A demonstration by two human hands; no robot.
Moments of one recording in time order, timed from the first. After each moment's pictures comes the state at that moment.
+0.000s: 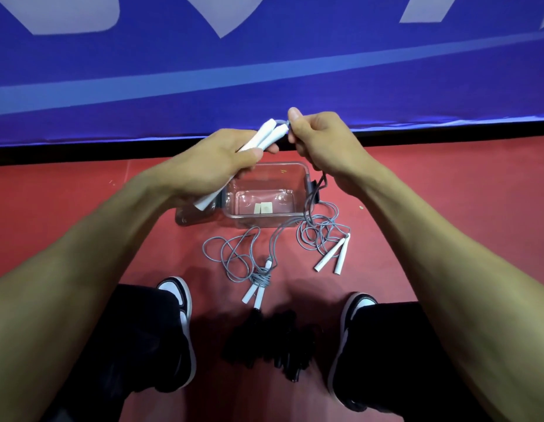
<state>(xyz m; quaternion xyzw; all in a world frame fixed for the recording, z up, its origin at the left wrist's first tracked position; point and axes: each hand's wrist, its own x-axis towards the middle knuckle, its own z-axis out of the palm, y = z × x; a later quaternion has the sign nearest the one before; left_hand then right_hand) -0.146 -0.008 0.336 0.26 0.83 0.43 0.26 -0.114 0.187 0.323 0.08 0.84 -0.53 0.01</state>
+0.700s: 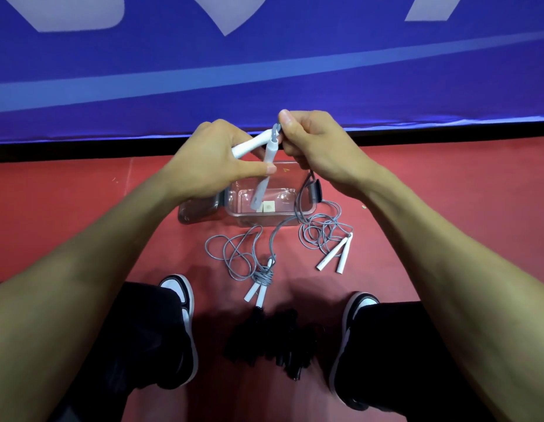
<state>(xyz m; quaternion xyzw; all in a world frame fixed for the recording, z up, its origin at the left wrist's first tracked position) -0.142 -0.010 0.341 0.25 0.90 0.32 0.15 -0.109 0.178 0.323 -0.04 0.82 -0.57 0.03</state>
